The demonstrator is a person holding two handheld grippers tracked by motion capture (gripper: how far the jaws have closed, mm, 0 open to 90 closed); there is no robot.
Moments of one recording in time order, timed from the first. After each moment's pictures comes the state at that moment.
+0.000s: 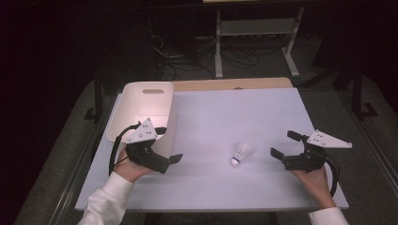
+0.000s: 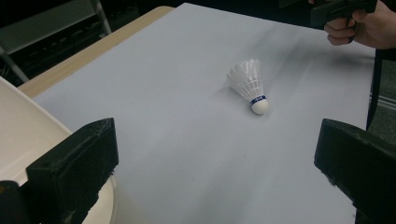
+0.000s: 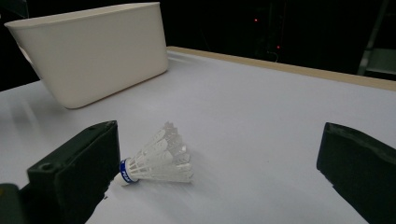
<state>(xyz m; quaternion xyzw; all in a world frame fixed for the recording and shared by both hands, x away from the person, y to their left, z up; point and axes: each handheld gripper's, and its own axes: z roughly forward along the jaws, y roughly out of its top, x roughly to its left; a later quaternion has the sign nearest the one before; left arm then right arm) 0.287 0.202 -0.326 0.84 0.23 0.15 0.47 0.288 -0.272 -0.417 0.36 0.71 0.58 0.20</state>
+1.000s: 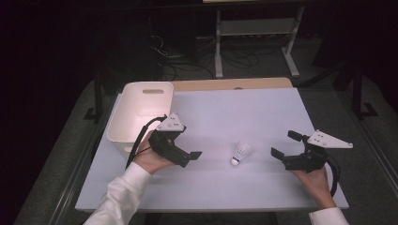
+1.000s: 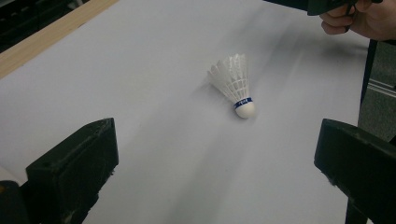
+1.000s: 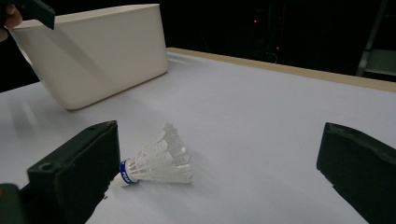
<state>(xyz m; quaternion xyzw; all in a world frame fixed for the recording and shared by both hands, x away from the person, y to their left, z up) 0.310 0.149 -0.326 0.87 0.22 0.10 0.43 0.287 -0.272 -0.417 0.36 0.70 0.58 0.19</state>
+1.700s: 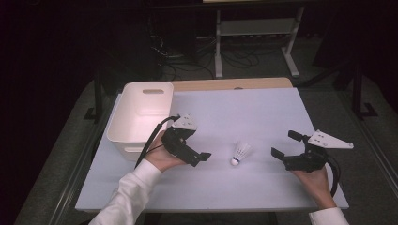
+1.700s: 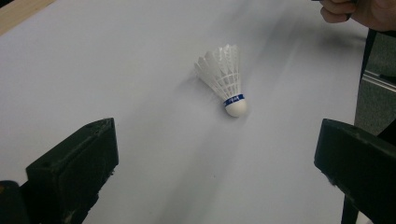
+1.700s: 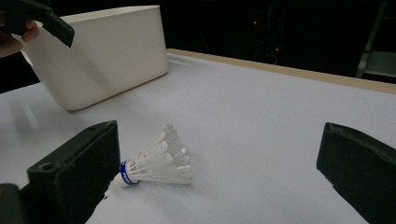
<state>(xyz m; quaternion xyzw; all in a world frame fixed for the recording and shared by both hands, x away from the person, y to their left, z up) 0.322 0.123 -0.338 0.89 0.22 0.06 0.40 0.287 -0.273 -0.416 0.36 0.70 0.58 0.20</state>
